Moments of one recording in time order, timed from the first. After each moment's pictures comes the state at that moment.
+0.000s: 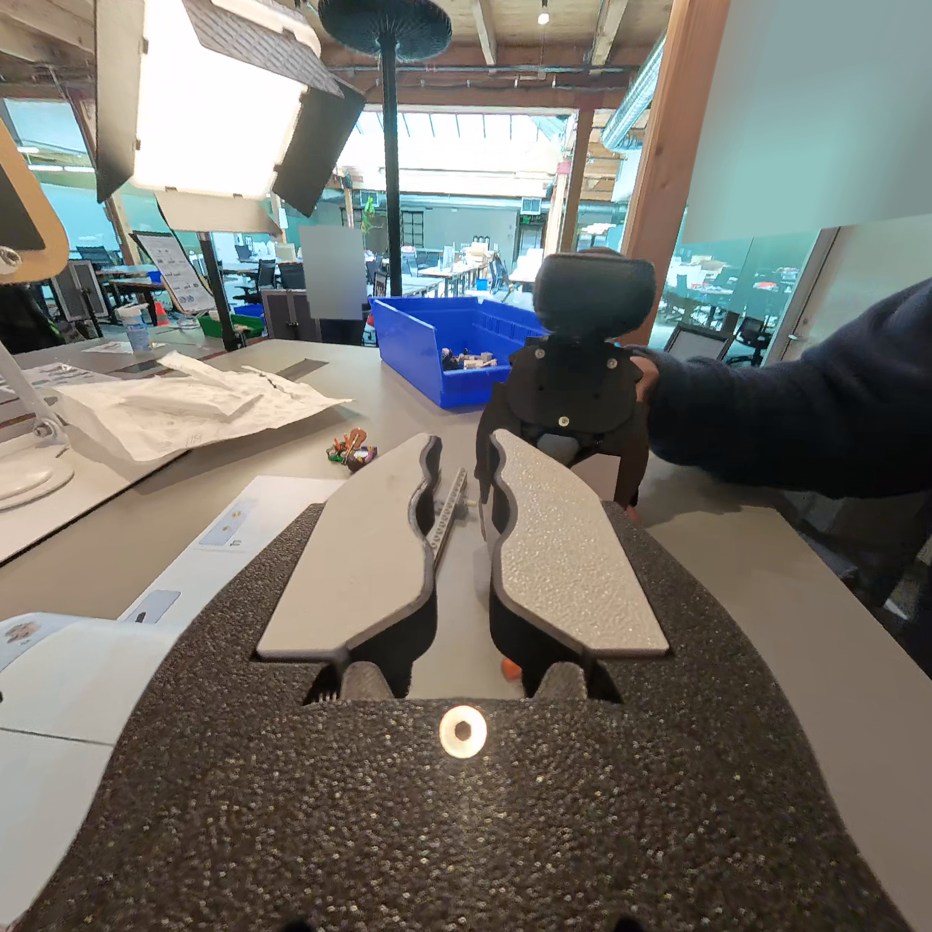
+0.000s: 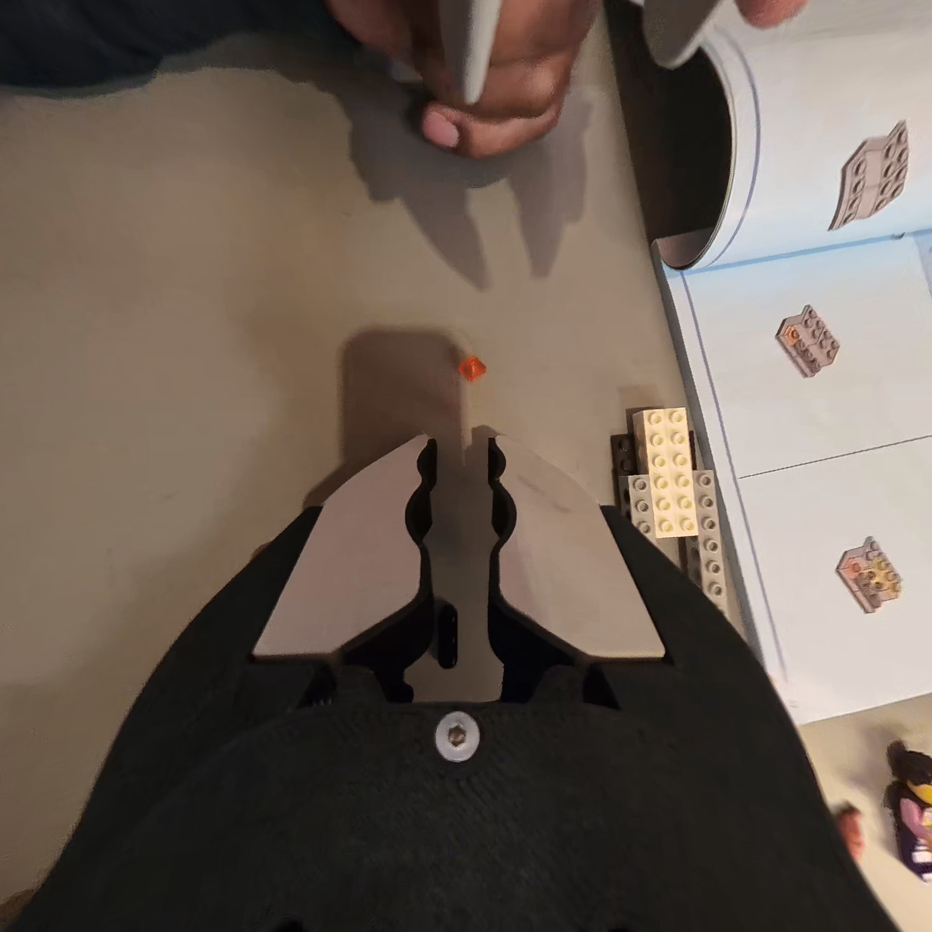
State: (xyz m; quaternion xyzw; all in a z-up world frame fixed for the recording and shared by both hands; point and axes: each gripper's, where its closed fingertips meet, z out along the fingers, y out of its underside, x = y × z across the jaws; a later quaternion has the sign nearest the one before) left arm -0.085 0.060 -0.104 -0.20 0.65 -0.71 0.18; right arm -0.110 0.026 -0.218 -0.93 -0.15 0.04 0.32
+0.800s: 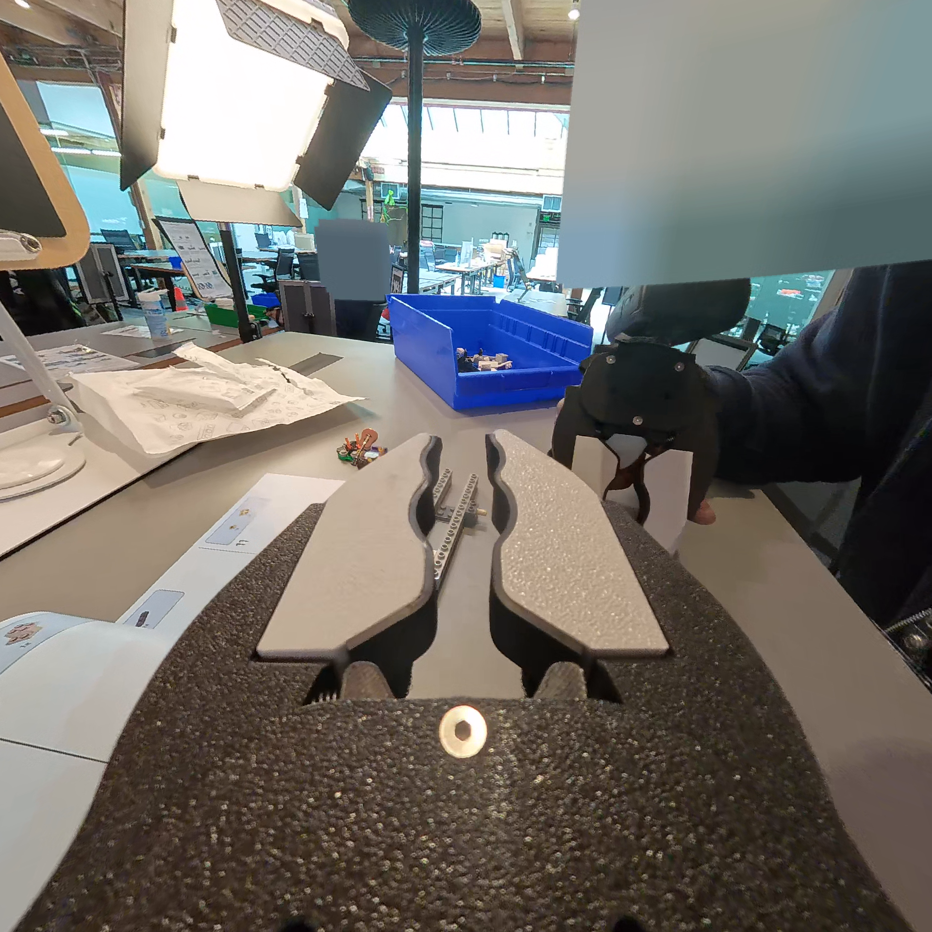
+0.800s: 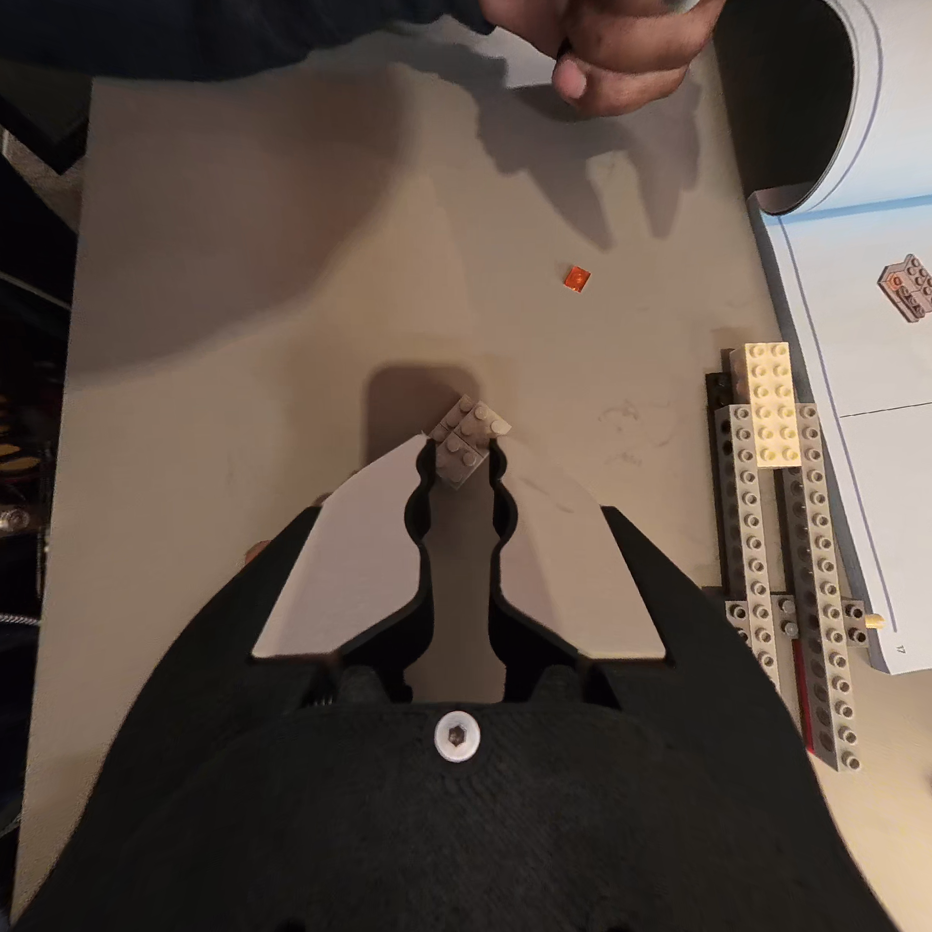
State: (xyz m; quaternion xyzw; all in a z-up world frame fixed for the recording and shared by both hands) left arm -0.074 0.055 -0.101 -0.23 0.65 -0.70 0.19; right arm -0.136 -0.019 -0.216 -0.92 -0.17 0.08 0.34
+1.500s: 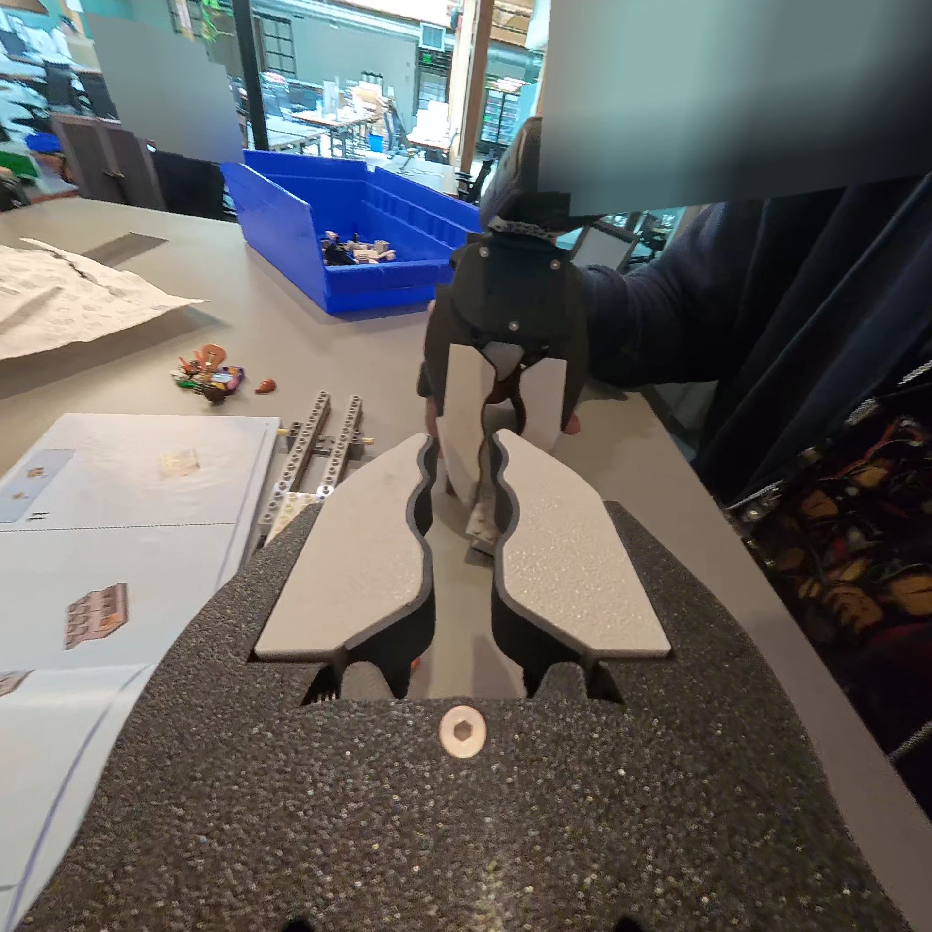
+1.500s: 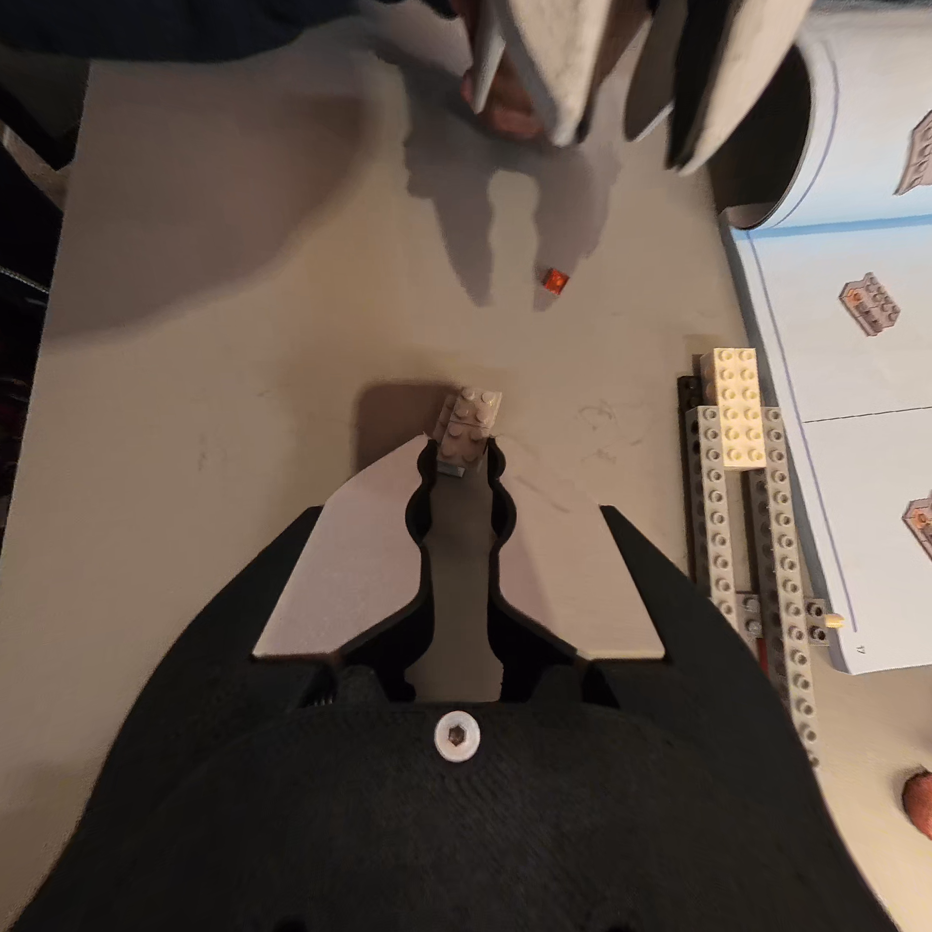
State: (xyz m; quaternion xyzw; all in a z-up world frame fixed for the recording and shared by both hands) left arm -0.112 0.019 -0.132 -0.18 0.74 -0.65 0.05; right arm -0.125 -0.019 -0.214 -0.91 -0.18 0.07 0.36
